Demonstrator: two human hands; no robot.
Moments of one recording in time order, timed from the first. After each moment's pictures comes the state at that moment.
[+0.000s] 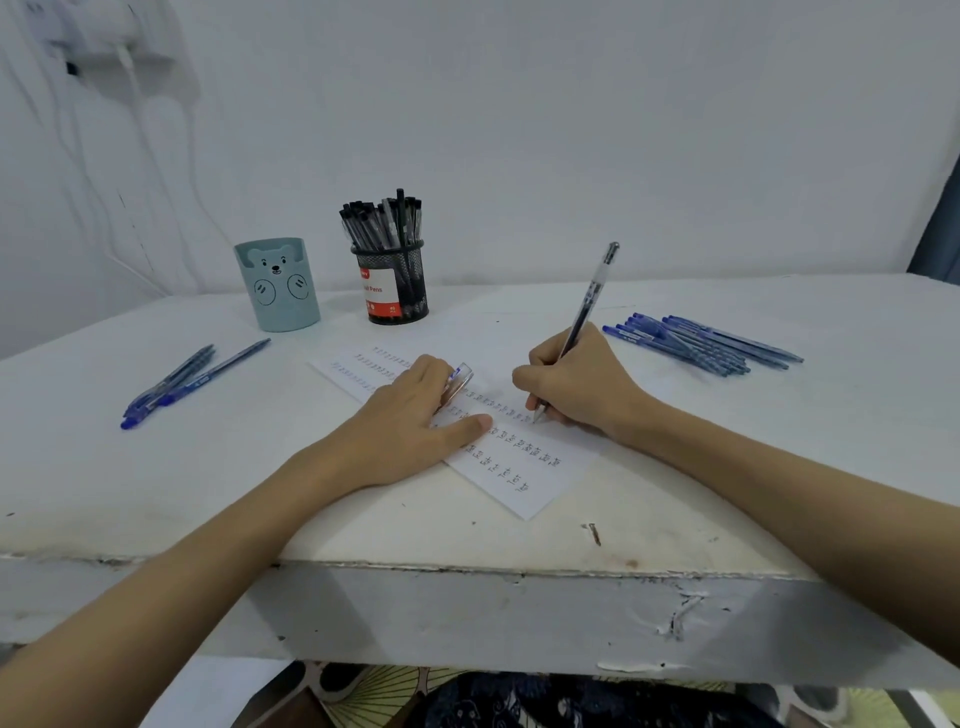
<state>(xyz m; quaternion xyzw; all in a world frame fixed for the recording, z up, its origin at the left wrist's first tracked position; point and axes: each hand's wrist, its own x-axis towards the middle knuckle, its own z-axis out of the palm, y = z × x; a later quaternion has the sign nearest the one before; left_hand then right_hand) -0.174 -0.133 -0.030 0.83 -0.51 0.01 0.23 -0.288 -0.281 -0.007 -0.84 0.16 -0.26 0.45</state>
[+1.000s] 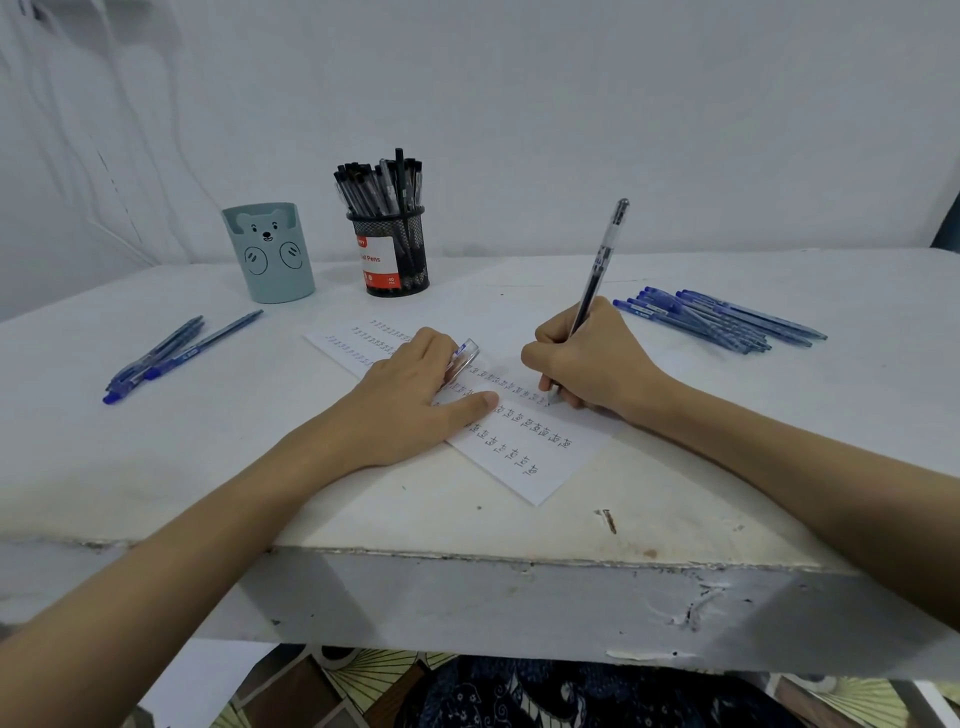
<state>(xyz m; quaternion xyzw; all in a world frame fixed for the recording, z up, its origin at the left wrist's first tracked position) -0.176 -0.134 -0.030 0.83 -0.51 0.03 0.20 -0.288 -0.277 -0.007 -0.85 0.15 -0.25 0.44</state>
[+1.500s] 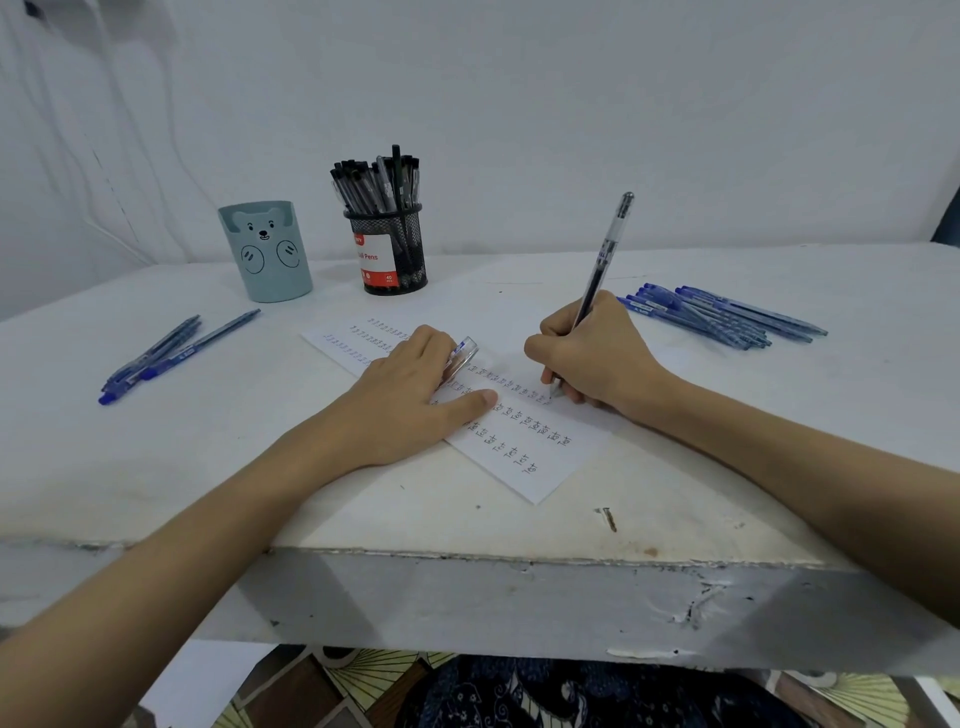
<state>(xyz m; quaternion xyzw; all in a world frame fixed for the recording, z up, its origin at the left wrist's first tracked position) -0.173 -0.134 -0.031 0.83 -0.52 0.04 0.20 -0.284 -0.281 -0.010 -0.84 0.18 -0.28 0.43</state>
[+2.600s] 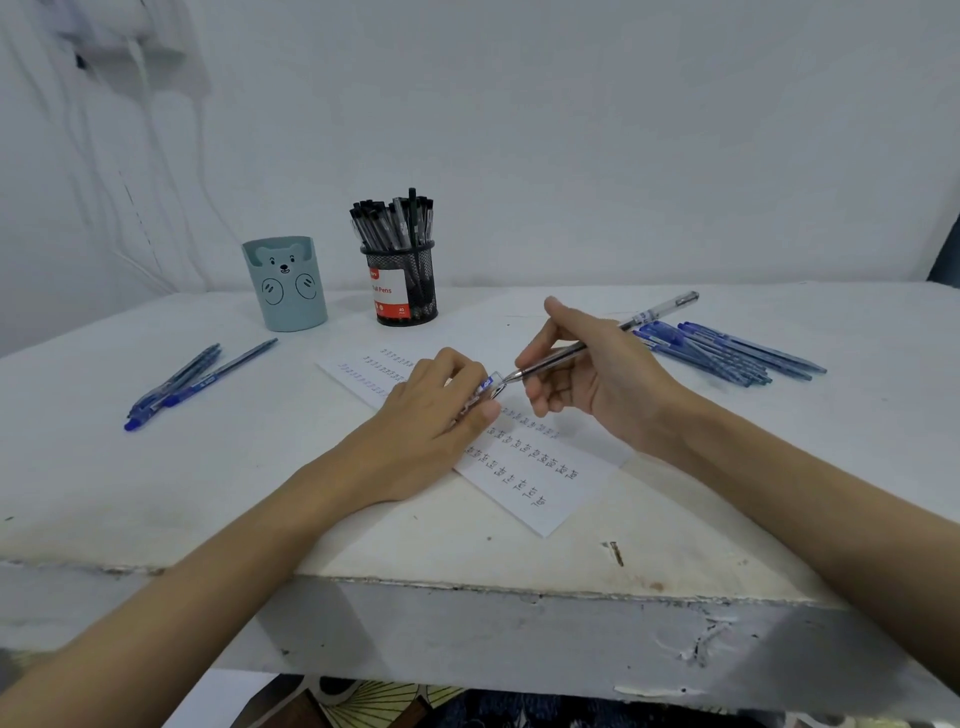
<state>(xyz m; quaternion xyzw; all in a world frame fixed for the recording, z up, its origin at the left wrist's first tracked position) -0.176 -0.130 -0.032 0.78 -0.58 0.06 0.23 -0.292 -0.278 0.008 -0.67 0.07 -0.19 0.71</state>
